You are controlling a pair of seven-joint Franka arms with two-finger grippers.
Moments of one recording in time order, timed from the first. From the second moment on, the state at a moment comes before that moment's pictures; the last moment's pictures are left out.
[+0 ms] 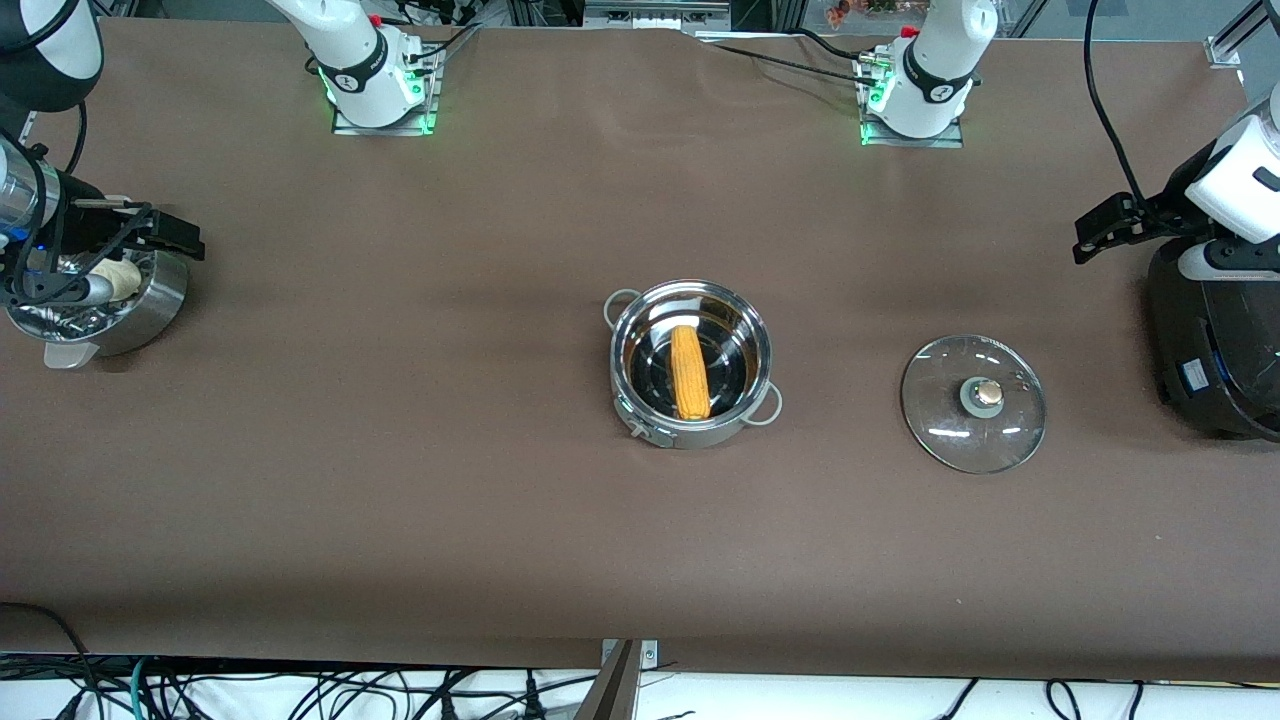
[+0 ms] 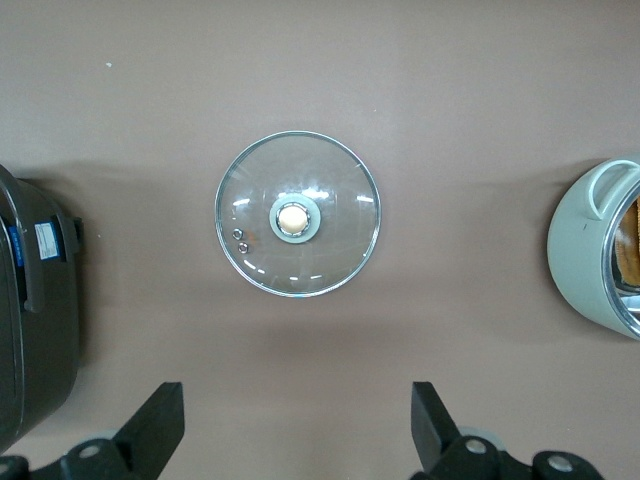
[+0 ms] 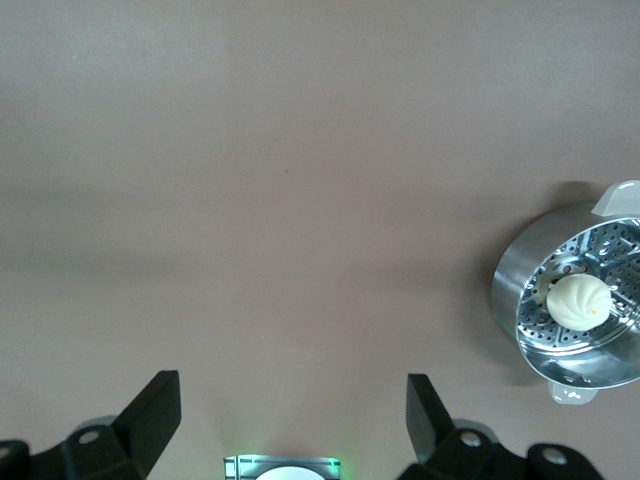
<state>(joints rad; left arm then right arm) 0.00 -0.03 -0.01 -1.68 0.01 1.62 -0.02 0.06 0.07 -0.08 -1.65 -0.03 1.55 -0.05</state>
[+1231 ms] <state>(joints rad) 0.00 -0.03 -0.01 -1.68 0.01 1.62 -0.02 0.07 0.09 -0.06 -1.56 -0.03 1.62 0.01</state>
